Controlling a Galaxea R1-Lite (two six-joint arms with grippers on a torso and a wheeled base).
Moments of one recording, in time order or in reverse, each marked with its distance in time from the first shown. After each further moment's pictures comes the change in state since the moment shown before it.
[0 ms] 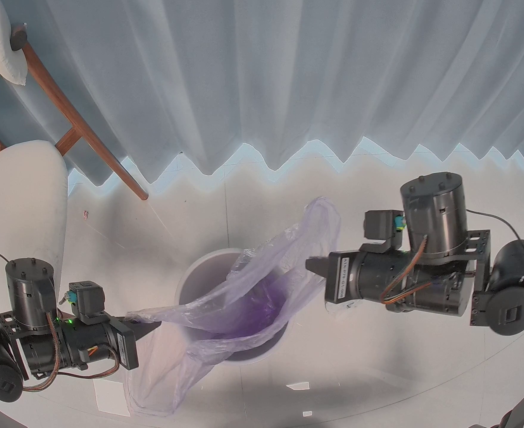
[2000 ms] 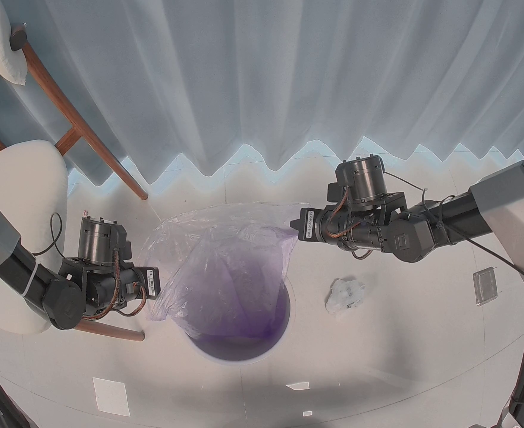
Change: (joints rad) left arm 0.127 0.465 -0.419 0.109 0.346 -0.084; right arm -0.232 0.483 -0.541 0.107 0.089 -0.057
